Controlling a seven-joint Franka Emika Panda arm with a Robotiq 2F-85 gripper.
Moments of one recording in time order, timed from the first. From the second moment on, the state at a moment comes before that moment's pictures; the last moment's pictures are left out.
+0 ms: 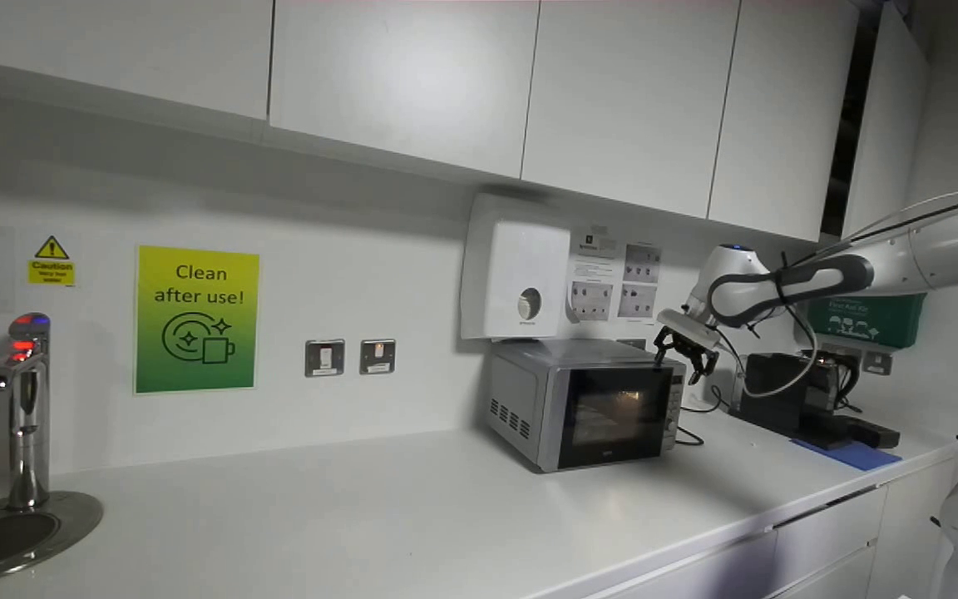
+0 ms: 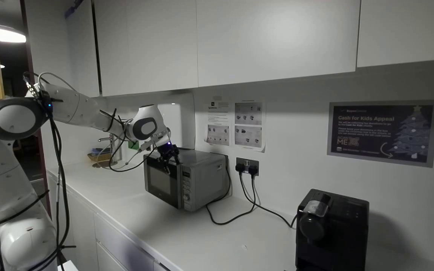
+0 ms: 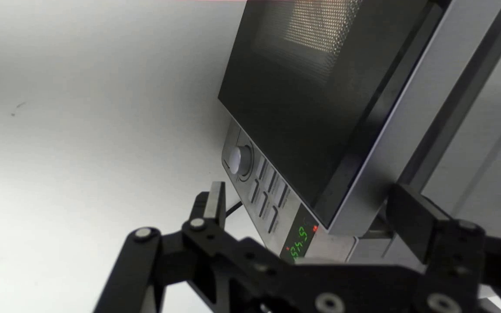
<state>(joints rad) -0.06 -0.27 0.09 -2.21 -0.08 2.32 1.41</state>
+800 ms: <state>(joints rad) -0.06 -0.24 0.09 -2.24 -0.07 2.38 1.41</state>
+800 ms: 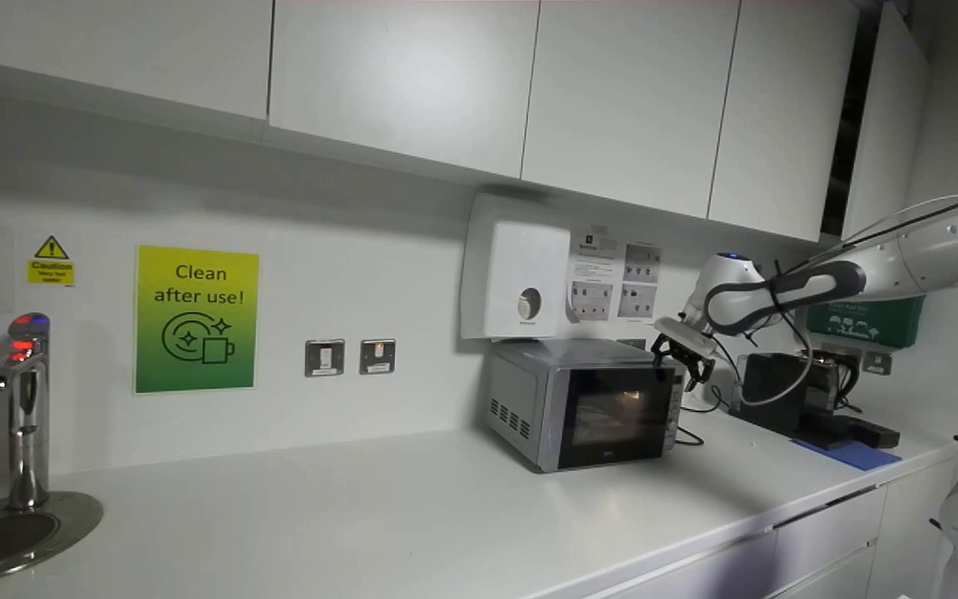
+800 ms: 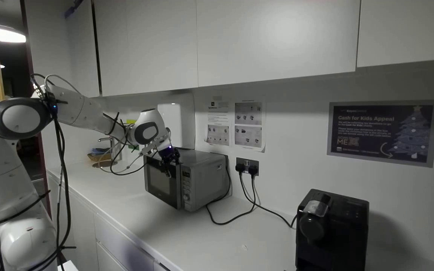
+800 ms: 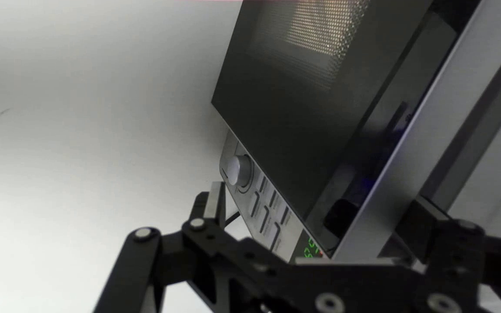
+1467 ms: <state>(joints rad) -0.04 -0.23 0.10 -2.23 -0.06 2.34 1.42</state>
